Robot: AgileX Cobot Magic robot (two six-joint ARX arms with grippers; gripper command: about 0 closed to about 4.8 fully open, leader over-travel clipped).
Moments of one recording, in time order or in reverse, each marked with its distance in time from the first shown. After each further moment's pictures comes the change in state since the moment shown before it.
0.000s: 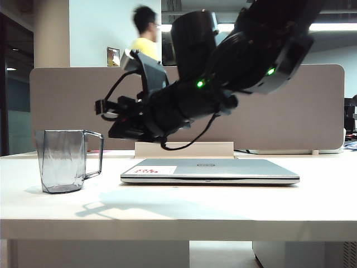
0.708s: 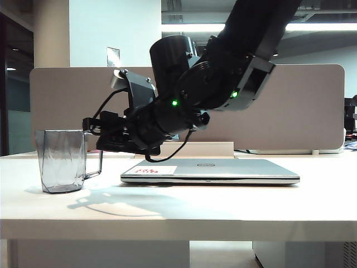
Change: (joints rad) left arm 0.000 0.000 0.000 0.001 0.000 0.000; right arm 0.007 0.139 0.155 -0.034 0.069 0.031
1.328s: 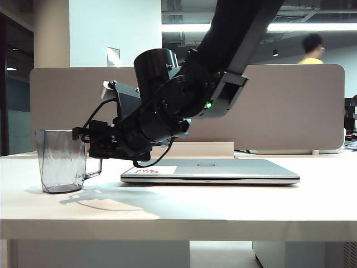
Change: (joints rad) left arm 0.000 0.000 0.000 -0.001 0.000 0.000; right arm 0.006 0.107 0.158 -0.077 0.026 0.008
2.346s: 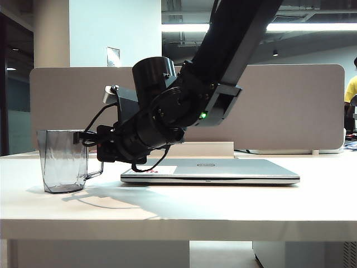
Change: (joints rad) left arm 0.000 0.000 0.000 0.001 0.000 0.000; right arm -0.005 0.048 0.035 0.037 0.046 0.019
